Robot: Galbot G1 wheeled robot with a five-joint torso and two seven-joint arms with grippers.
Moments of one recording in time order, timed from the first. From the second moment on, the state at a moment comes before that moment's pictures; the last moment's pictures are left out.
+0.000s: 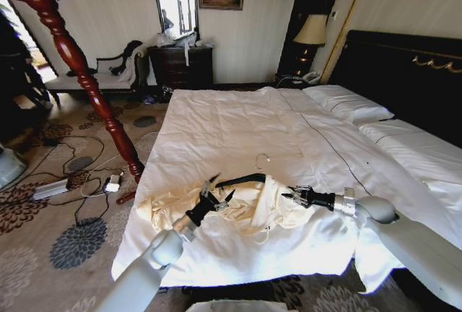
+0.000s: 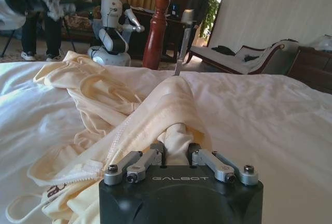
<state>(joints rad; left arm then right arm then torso) 1.22 -1.00 -0.11 -2.05 -0.04 -0.23 0.00 -1.08 0.52 0.29 1.54 0.65 0.28 -0.87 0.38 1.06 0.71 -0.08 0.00</state>
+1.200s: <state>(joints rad) 1.34 -0.90 -0.24 -2.01 -0.55 0.02 -0.04 -1.06 0.43 0.36 1.85 0.98 0.38 -0.83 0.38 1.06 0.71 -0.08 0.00</state>
